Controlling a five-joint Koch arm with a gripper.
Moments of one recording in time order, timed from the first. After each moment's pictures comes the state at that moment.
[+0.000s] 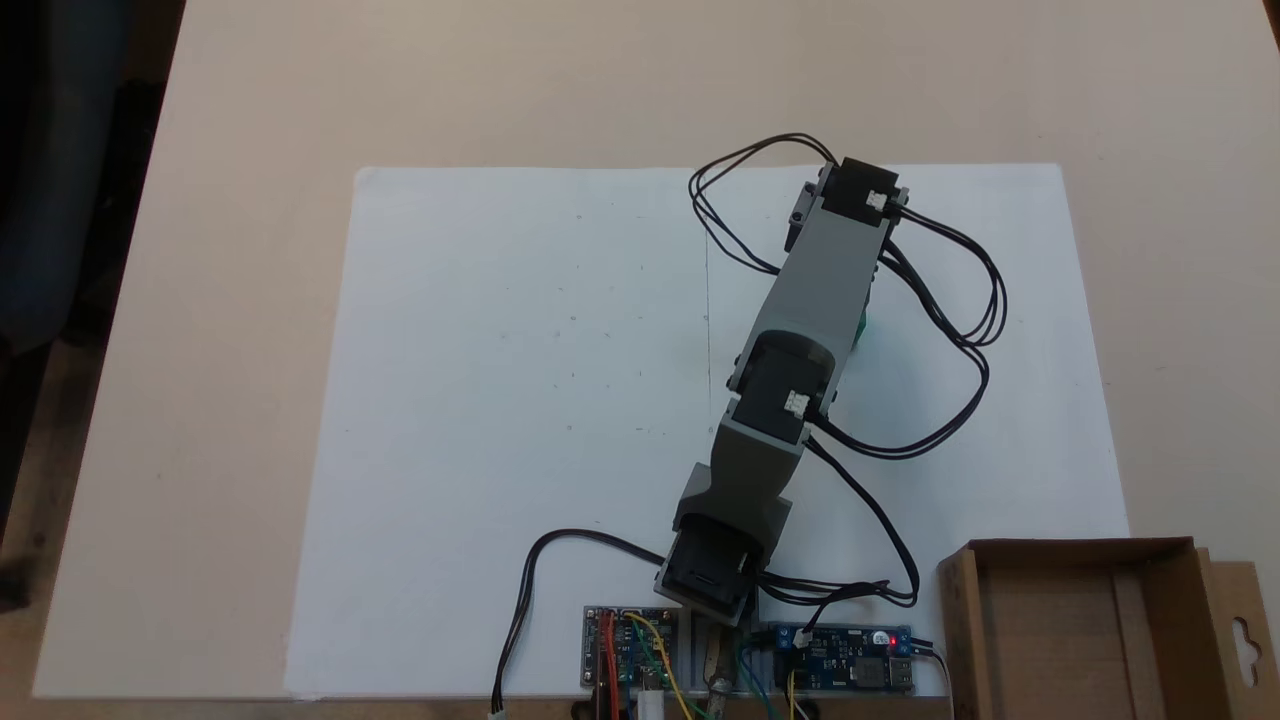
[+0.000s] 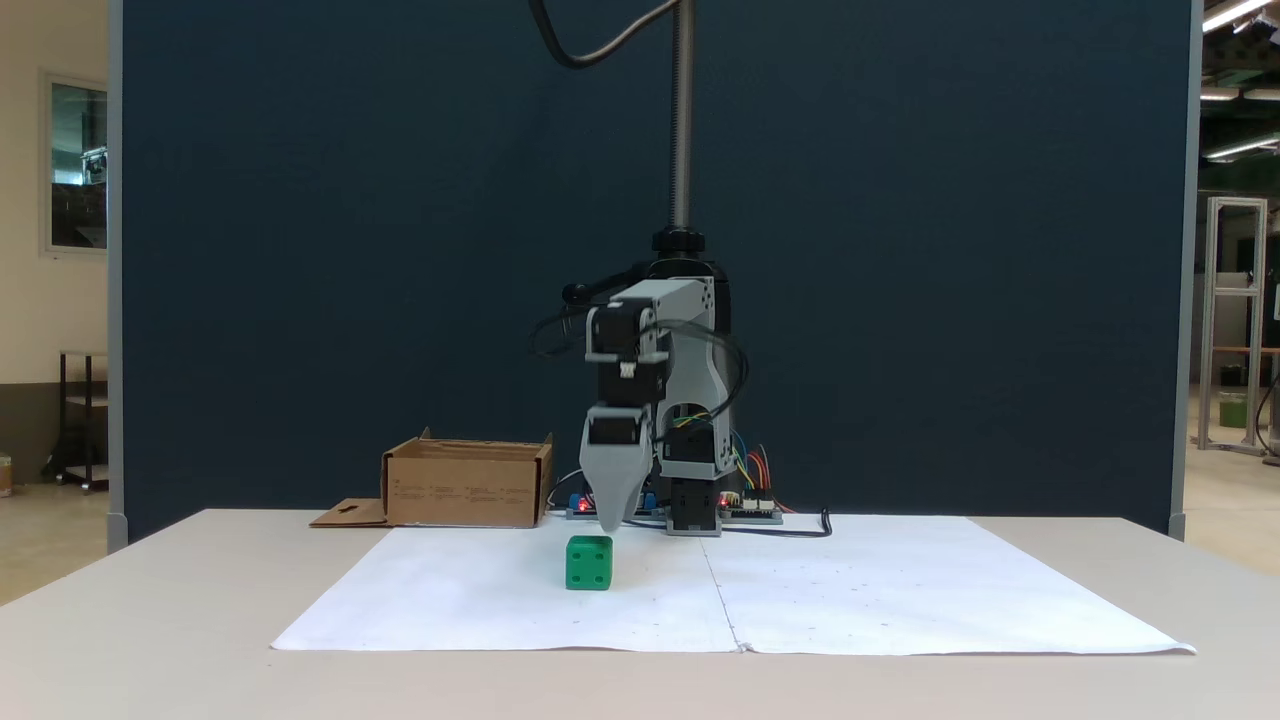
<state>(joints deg) 22.9 79.2 92.0 55.0 -15.4</state>
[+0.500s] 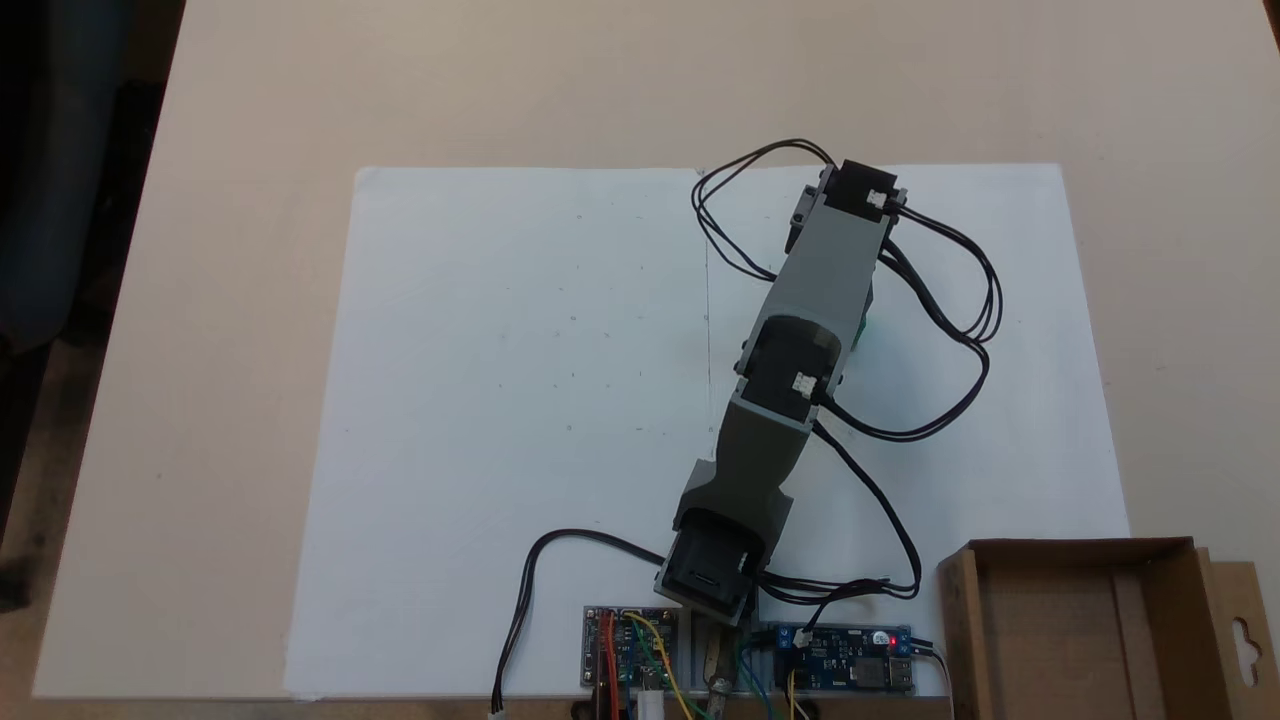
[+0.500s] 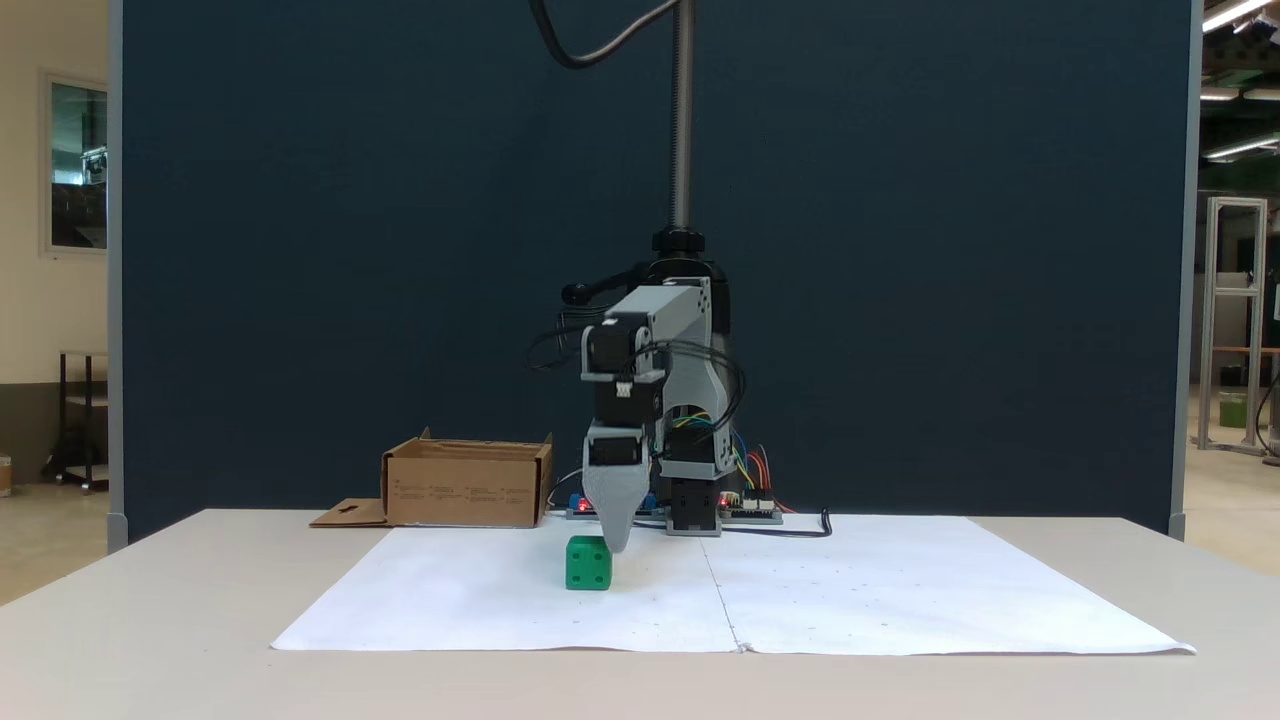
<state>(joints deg) 22.9 75.3 91.9 52.2 -21.5</state>
